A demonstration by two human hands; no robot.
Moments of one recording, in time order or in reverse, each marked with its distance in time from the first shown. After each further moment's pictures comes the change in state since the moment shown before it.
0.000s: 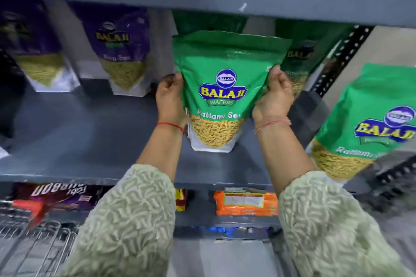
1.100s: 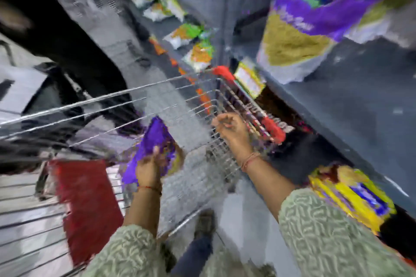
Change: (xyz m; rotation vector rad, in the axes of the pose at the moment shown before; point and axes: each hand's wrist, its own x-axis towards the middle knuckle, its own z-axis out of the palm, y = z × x) left_hand -0.275 0.137 -0.579 0.299 1.304 -0.404; right_hand -0.490 0.345 0.090 -0.834 -1.272 0.812
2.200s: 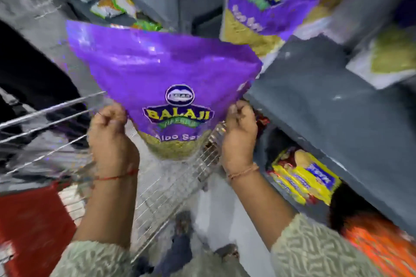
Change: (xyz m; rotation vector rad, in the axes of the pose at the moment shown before) left_hand -0.056 0.114 0.061 -0.356 -0.285 0.541; right_hand -0.041 -0.061 -0.040 0.231 0.504 -0.350
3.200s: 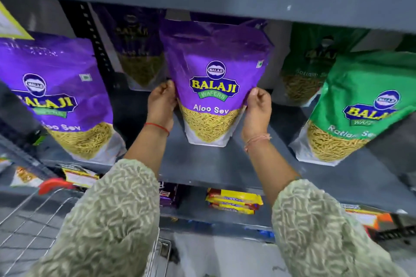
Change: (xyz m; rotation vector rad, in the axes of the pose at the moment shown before) left_hand -0.062 -0.043 0.395 -0.070 -0.973 -0.291; right_hand 0.156 -0.094 -0.247 0.127 0.734 -0.234
